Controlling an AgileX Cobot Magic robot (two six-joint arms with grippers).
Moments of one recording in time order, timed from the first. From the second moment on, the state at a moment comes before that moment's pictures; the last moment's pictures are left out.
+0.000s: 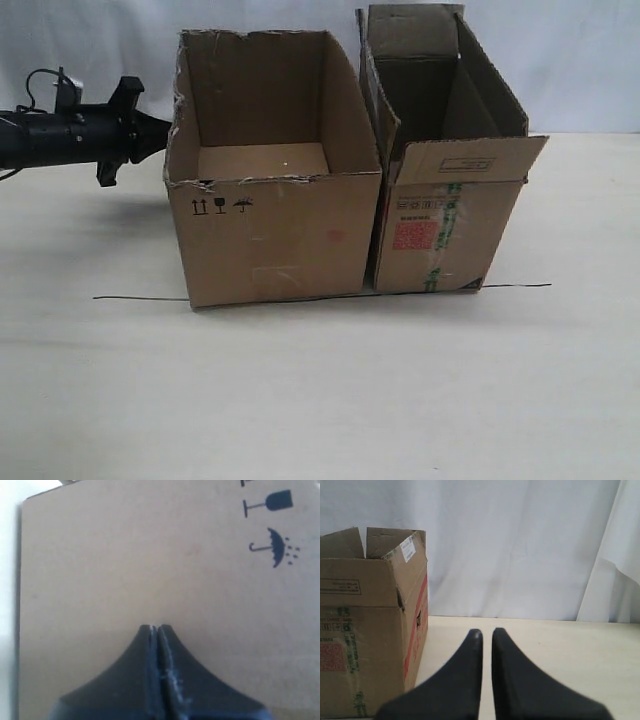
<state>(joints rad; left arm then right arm) 0.09 2.30 -1.46 -1.74 0.93 1.03 0.06 0.00 0.00 0.02 0.08 -0.11</state>
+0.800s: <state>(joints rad) 0.08 2.30 -1.46 -1.74 0.97 1.03 0.06 0.00 0.00 0.02 0.08 -0.11</state>
